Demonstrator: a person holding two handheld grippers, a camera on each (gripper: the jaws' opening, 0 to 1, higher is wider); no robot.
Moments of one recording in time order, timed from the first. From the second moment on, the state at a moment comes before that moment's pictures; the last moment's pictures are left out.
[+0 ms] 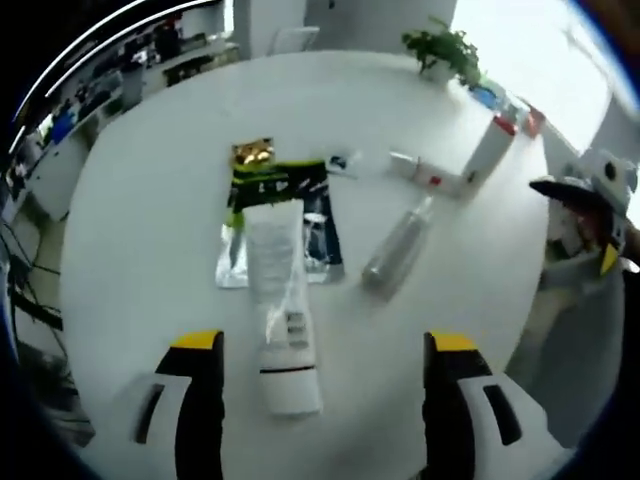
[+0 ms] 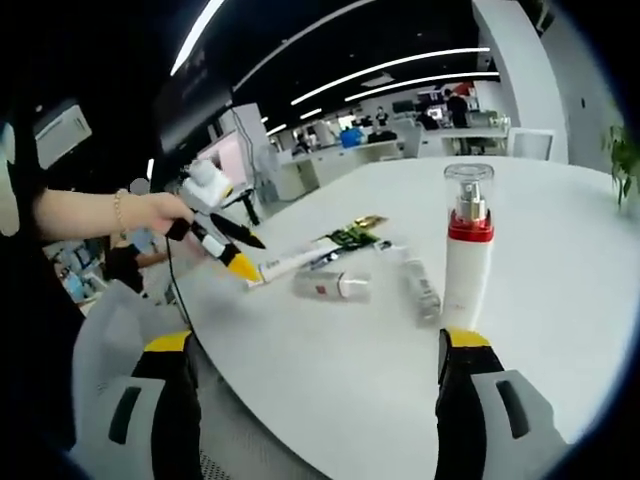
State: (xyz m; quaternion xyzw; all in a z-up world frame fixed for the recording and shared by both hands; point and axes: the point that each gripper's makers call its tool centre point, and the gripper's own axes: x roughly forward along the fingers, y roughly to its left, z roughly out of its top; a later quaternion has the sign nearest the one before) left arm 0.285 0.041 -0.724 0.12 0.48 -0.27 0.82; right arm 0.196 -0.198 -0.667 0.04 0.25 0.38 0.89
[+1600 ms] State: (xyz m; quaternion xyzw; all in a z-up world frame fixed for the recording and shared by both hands) left arm 0.347 0.042 -0.768 0.22 0.58 -0.26 0.74; right arm 0.195 -0.203 -0.681 0.04 0.28 0.37 0.88
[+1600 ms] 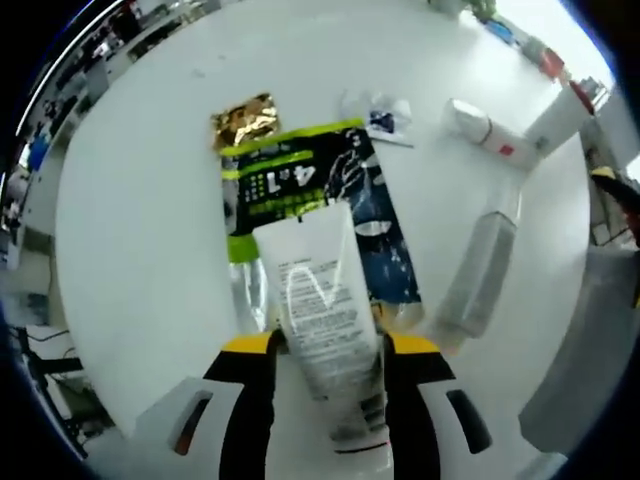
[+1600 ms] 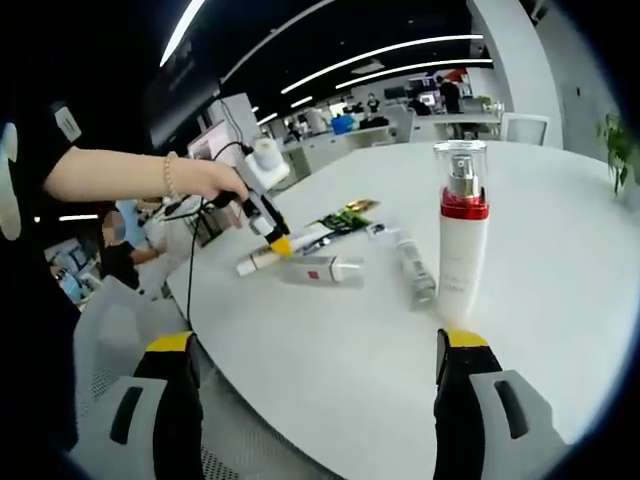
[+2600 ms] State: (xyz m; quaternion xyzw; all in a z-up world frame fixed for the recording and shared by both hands) left arm 0.340 0.017 -0.722 0.08 0.52 -0.28 0.81; right arm 0.190 -0.197 -0.683 0.03 0.29 0.39 0.87
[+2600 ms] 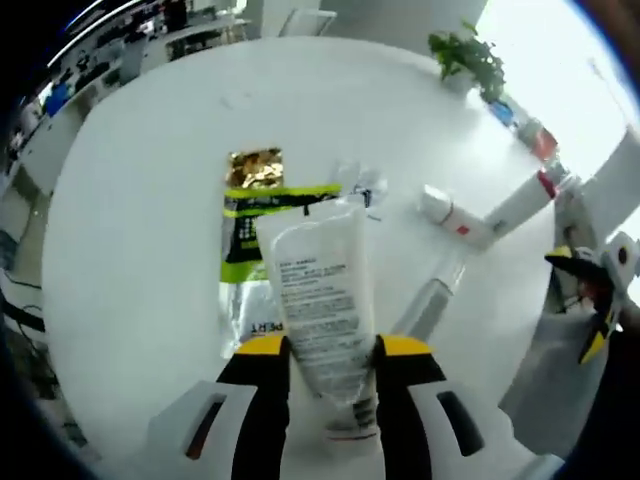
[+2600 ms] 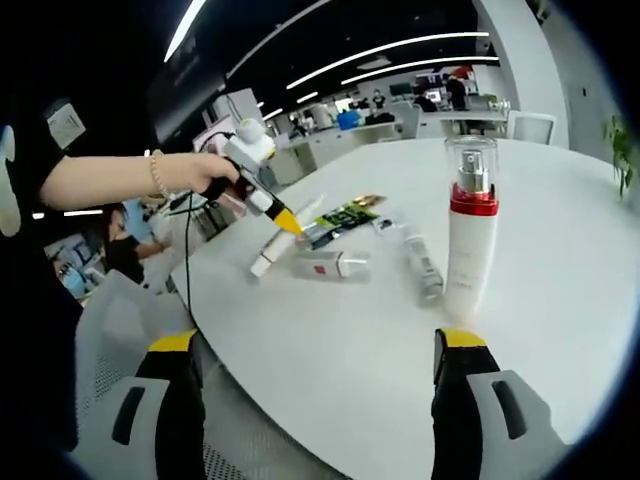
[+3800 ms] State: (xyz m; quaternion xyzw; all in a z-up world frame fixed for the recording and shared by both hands) left arm 0.286 -0.069 -0.577 -0.13 0.31 -0.45 0.82; right arm 0.164 -0.147 -0.600 0.10 0.19 0.58 0.79
